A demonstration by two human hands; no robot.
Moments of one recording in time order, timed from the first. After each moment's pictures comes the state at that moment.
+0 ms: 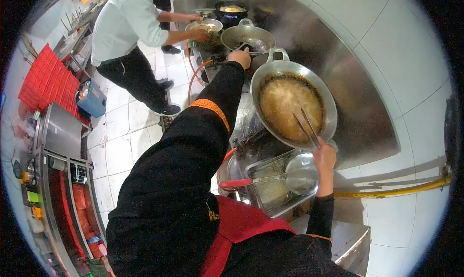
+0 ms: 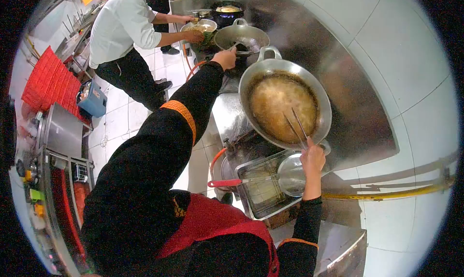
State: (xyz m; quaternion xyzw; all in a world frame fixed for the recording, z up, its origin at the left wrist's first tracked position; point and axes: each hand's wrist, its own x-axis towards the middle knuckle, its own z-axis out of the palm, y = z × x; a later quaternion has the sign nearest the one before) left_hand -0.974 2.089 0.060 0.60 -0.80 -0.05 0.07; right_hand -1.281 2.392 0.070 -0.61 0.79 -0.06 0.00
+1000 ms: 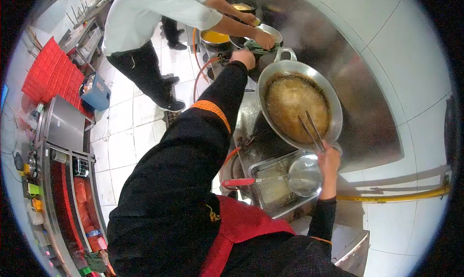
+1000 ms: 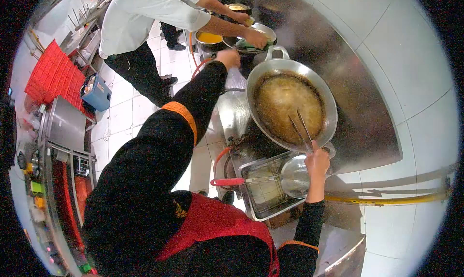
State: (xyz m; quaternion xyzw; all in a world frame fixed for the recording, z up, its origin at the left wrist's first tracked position) left_hand -0.964 2.080 0.042 0.66 -0.75 -0.02 0.09; right_hand -1.291 2.390 0.056 -0.62 0.78 -0.06 -0.01
